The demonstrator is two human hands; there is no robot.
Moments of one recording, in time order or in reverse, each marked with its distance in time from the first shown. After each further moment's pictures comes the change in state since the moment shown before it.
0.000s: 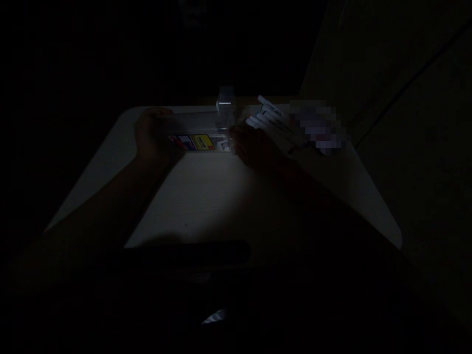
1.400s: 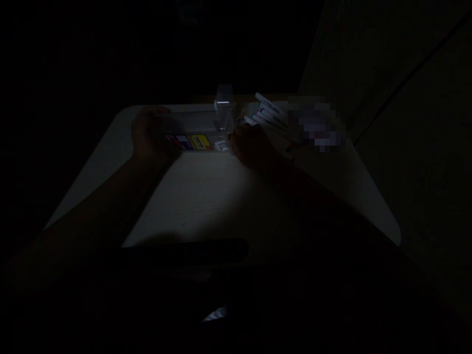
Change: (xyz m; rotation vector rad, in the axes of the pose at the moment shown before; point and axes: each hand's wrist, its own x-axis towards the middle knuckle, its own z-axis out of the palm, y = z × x) left_hand 0.000 -0.002 0.001 -0.056 0.013 -0.057; right_hand 0.002 -0.006 0.006 -0.184 -0.038 0.042
